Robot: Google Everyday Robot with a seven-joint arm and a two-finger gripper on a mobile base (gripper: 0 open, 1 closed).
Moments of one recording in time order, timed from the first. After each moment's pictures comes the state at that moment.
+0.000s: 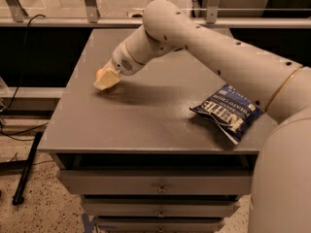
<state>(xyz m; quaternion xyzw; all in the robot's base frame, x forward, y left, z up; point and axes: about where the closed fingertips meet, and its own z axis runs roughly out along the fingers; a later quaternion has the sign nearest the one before) 0.644 0.148 0.845 -0.59 0.70 0.26 0.32</state>
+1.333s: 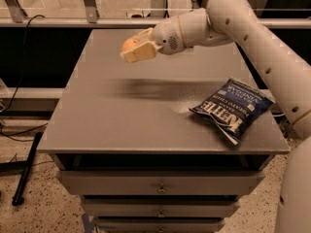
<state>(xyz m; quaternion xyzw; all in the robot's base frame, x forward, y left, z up) 0.656 0.064 0.931 -0.55 0.61 0.39 0.42</state>
